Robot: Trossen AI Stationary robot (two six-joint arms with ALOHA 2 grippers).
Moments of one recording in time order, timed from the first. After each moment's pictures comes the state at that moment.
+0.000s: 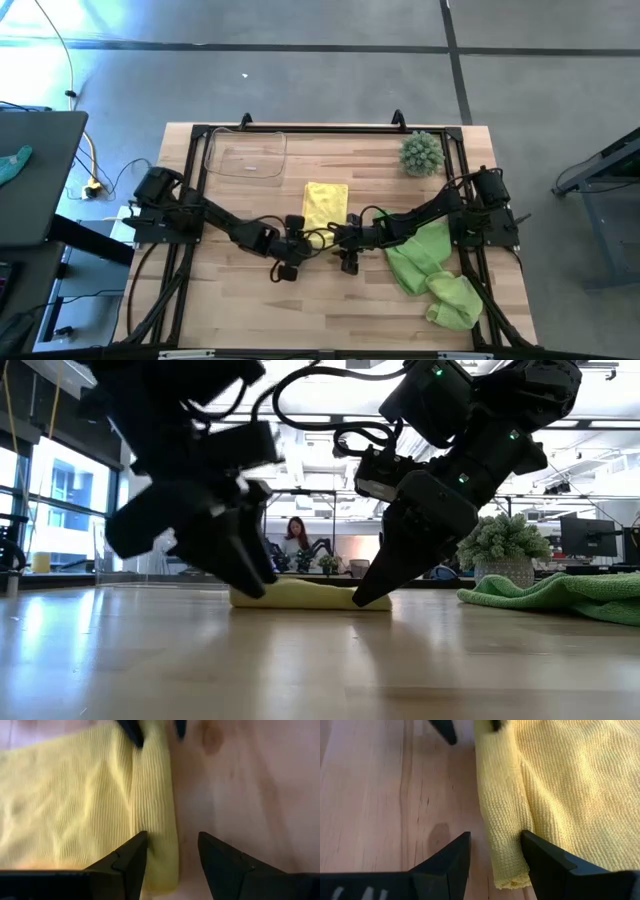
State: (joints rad) left arm -0.21 1.79 0.89 -0.12 -0.35 0.00; right arm 0.22 1.89 0.85 0.16 0.11 0.34
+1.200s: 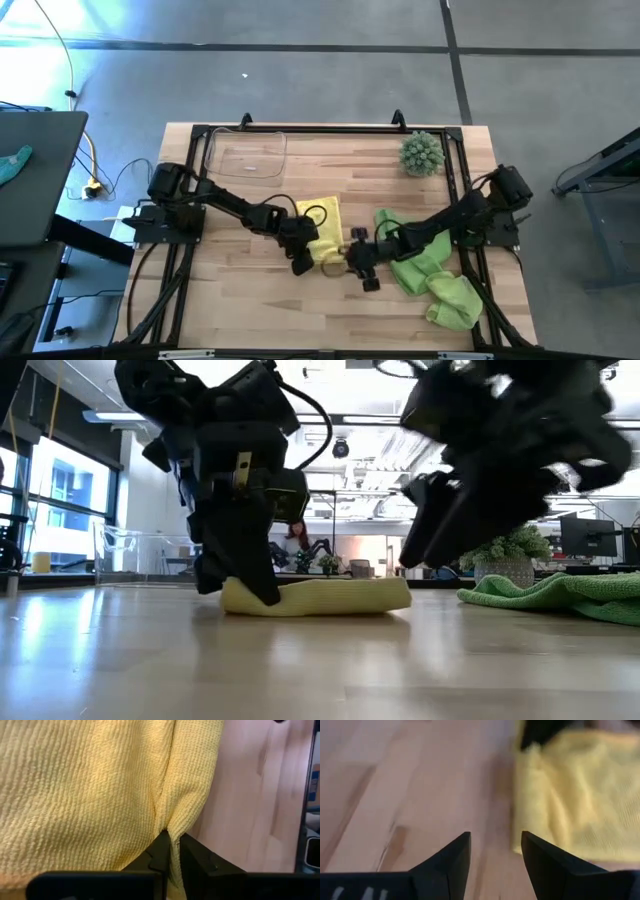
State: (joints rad) left arm -0.02 1.87 0.89 0.02 0.30 -0.68; right arm 0.39 1.71 0.85 0.02 0.12 0.07
